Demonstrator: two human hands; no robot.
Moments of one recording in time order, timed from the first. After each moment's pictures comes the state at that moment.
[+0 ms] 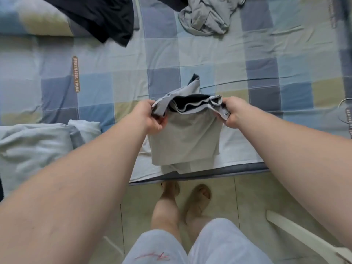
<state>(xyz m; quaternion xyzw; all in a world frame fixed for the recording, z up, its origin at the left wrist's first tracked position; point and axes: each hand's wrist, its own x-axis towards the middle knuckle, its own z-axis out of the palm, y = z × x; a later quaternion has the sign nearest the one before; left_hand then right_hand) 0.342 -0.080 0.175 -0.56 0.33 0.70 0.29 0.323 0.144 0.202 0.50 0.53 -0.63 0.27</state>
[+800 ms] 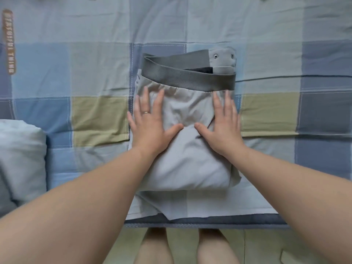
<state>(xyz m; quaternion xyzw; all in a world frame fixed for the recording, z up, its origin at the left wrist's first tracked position) 0.342 -0.038 -0.067 -0.15 0.95 0.21 0.18 0.315 0.162 -0.072 0.00 0.95 -0.21 0.25</state>
